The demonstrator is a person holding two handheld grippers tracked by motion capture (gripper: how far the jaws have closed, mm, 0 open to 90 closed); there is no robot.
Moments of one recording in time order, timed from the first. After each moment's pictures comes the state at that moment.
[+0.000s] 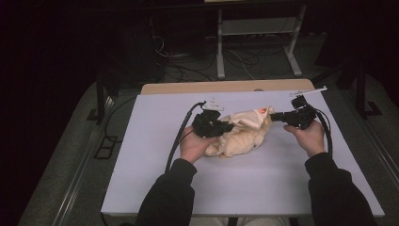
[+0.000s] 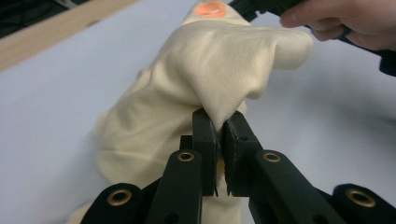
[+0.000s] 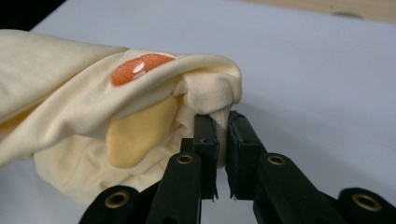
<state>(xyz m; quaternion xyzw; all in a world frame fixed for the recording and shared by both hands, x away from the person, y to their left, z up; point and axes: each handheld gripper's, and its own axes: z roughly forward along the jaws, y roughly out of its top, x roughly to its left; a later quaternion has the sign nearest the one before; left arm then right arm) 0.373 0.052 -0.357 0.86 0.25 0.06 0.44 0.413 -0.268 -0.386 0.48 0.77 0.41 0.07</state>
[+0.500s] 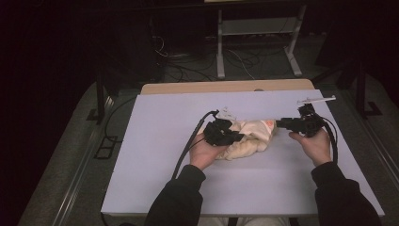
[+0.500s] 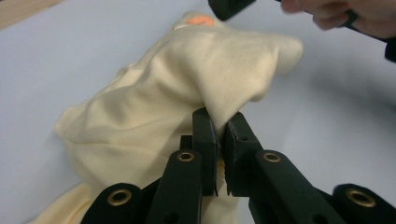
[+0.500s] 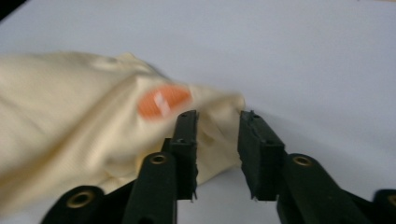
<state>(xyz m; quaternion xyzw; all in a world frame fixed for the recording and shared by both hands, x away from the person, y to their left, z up) 0.365 0.027 -0.378 0.87 0.24 0.04 0.43 0.389 -0.282 -0.393 0.51 0.75 0.41 0.10</state>
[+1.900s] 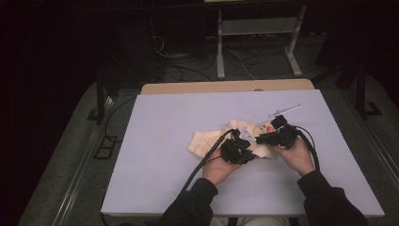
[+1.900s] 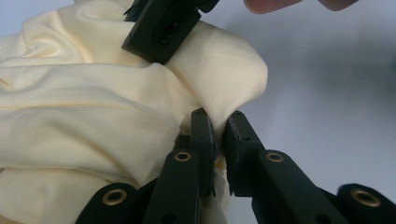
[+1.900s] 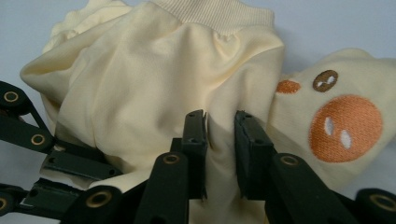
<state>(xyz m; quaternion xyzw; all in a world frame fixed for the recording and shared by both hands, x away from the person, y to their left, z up) 0.335 -0.017 -0.416 0.91 0.20 0.03 0.37 0.375 -0.213 -0.412 0.46 0.82 0.35 0.03</state>
